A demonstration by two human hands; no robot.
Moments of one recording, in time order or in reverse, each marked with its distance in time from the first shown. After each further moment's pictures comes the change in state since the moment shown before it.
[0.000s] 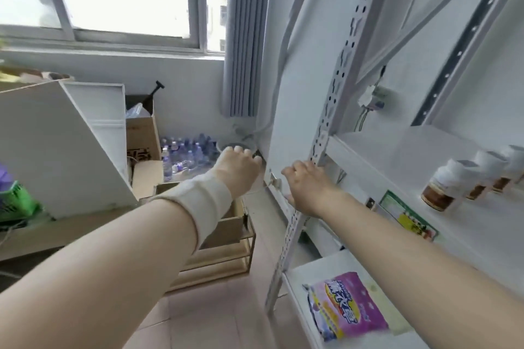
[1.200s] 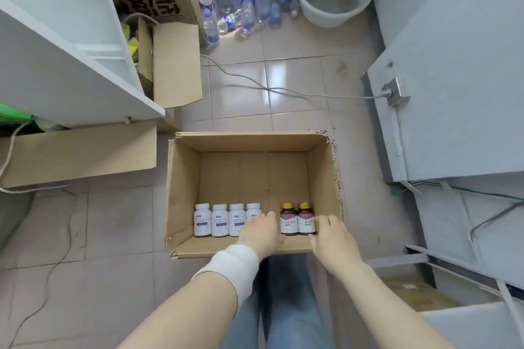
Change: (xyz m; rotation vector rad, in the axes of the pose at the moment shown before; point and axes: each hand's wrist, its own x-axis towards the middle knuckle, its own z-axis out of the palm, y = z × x) left_hand 0.271 -0.058 0.510 -1.035 -1.067 -0.432; right_hand 0.449 -0.127 0.365 0.514 -0.768 0.089
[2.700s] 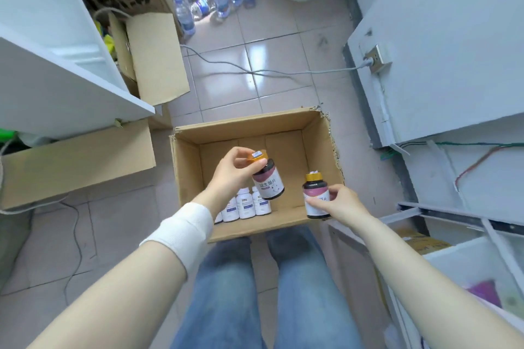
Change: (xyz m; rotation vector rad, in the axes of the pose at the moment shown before) left_hand -0.017 -0.053 -0.090 -0.914 0.214 0.177; right_hand -0.020 -0.014 -0.024 0.834 -0.036 0.249
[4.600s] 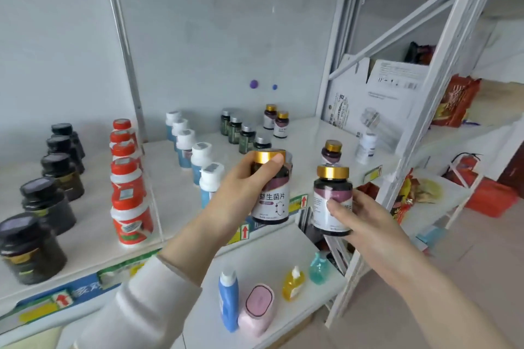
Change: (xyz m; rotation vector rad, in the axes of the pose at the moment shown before) left_hand -1.051 -0.200 0.566 0.405 -1.875 0.717; right_hand -0.968 0.758 0.070 1.305 1.719 -0.188
